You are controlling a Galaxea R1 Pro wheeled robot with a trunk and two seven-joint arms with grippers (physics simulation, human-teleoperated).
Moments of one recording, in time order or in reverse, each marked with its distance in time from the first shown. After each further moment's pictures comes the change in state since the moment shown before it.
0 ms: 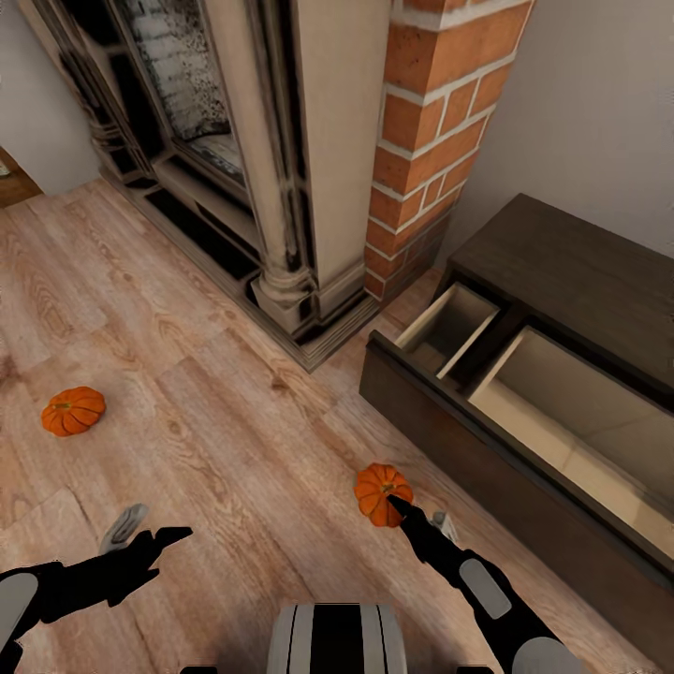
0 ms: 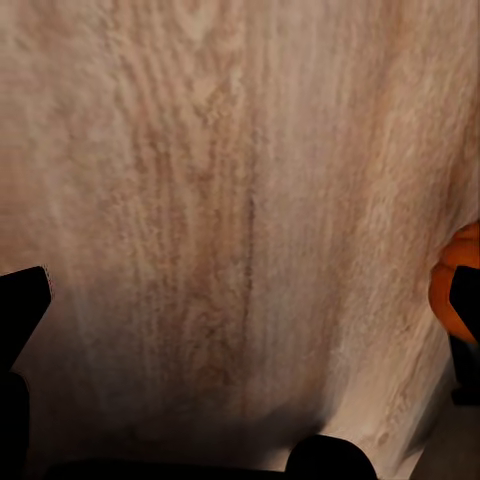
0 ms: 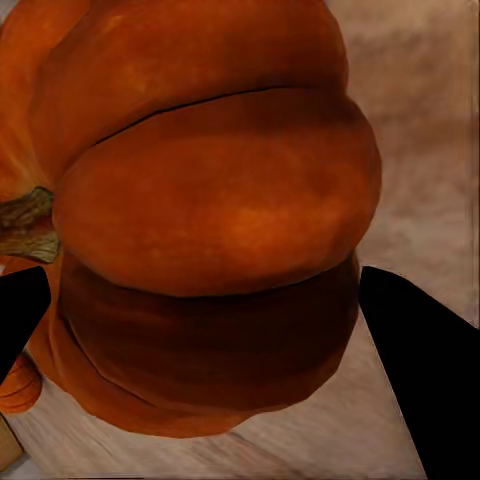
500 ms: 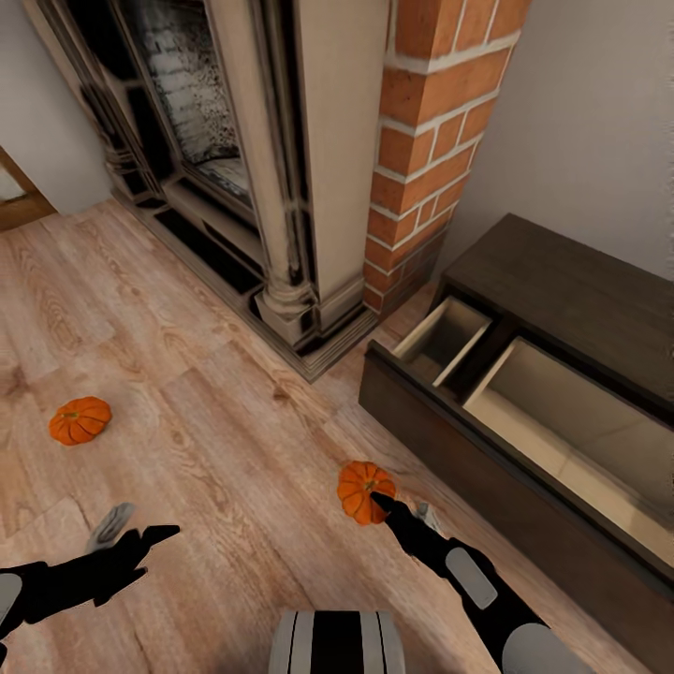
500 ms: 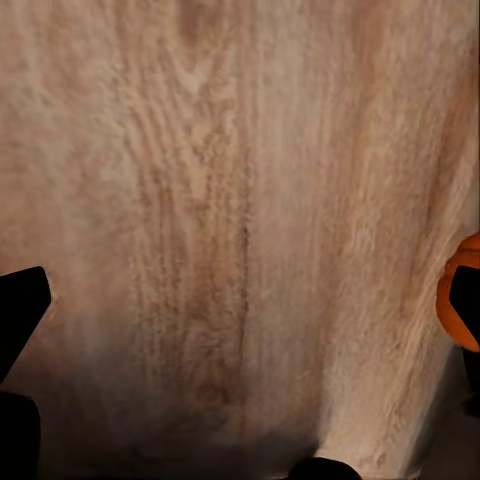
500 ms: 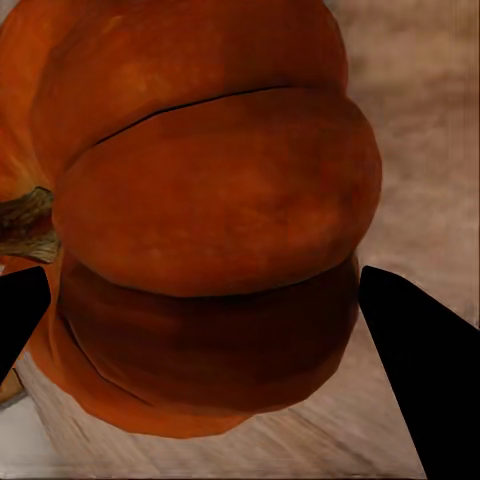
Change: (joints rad) left arm 0.000 0.022 0.037 0.003 -0.001 0.008 0.000; right arm -0.030 0.007 0.123 -0.009 -0.007 0.018 -0.003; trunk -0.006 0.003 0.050
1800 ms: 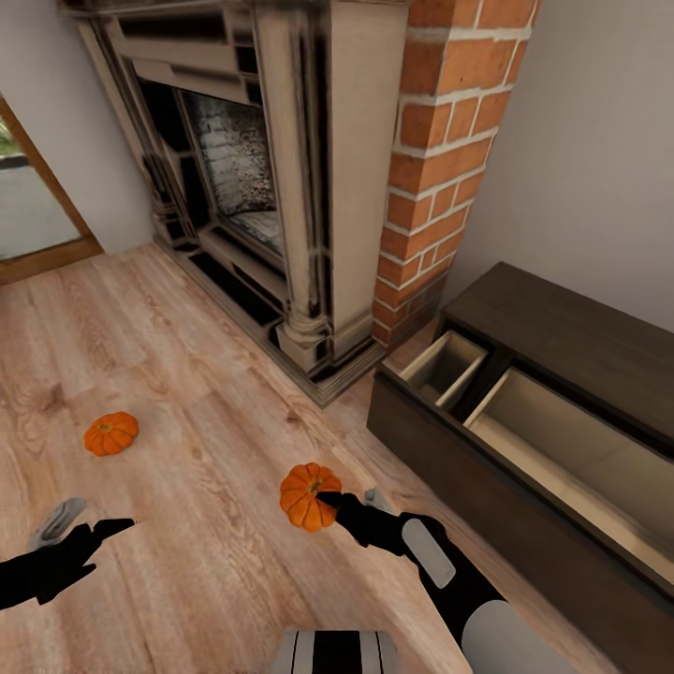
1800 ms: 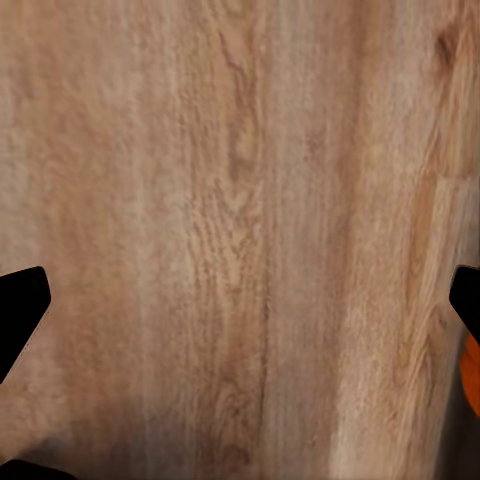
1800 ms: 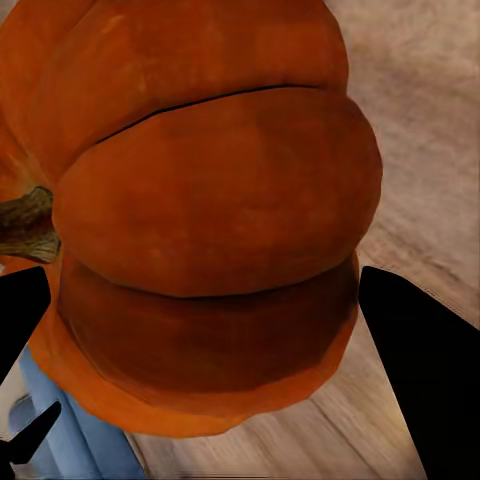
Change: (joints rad) left arm 0.000 0.099 0.110 0.022 0.005 0.005 0.002; right arm -0.039 0.102 0.143 -0.134 0.006 0.220 -0.166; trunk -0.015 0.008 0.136
